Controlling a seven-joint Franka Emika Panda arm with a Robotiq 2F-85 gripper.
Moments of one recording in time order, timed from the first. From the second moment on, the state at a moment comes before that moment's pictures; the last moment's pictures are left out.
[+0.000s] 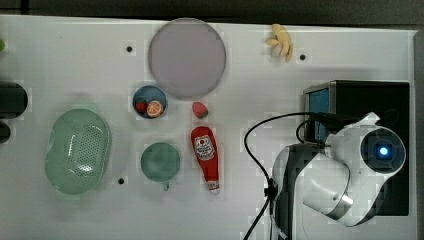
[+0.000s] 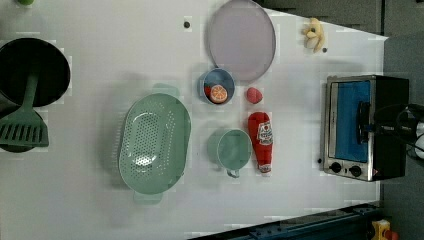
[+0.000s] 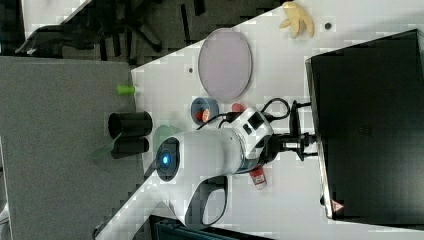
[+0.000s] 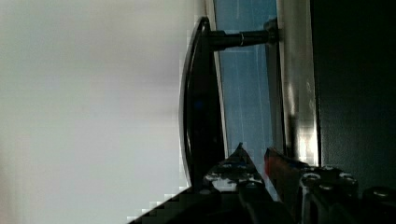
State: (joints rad) arm -0.09 0.14 -0.44 -2.25 -0.10 0.85 -1.11
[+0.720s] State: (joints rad) arm -0.04 0.14 -0.32 -2.30 -0.51 0.86 -0.77
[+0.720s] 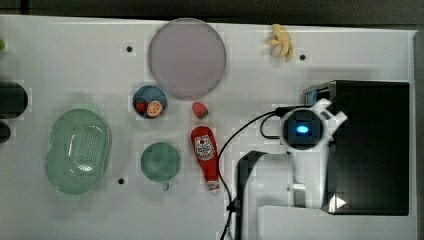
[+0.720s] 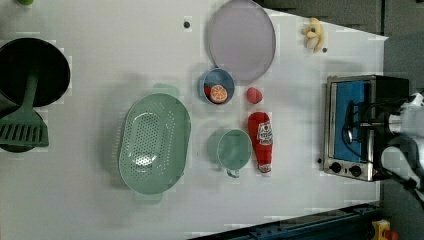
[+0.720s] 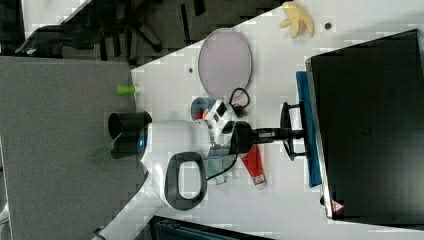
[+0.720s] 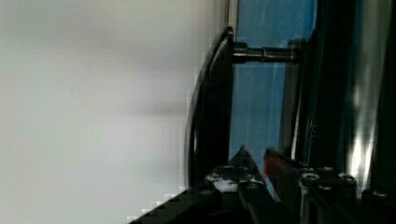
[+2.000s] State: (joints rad) arm 0.16 0.54 -0.15 -2.26 -1.04 0.80 0.05
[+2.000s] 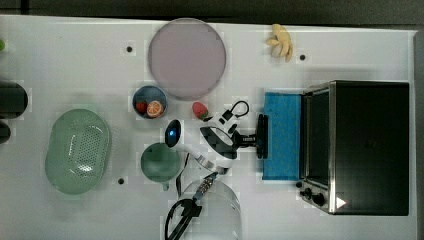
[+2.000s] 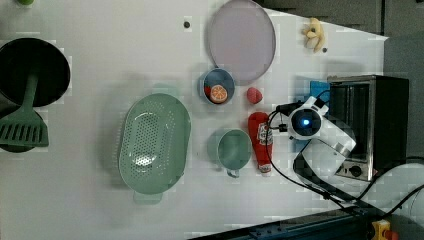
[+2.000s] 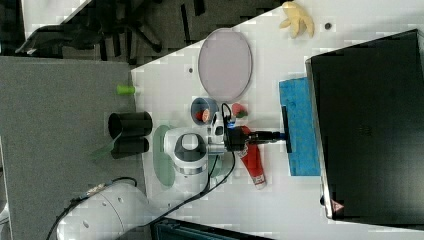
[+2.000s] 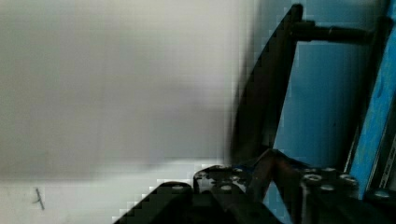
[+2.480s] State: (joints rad) arm 0.14 0.38 -0.15 -2.28 -0.78 0.85 0.08
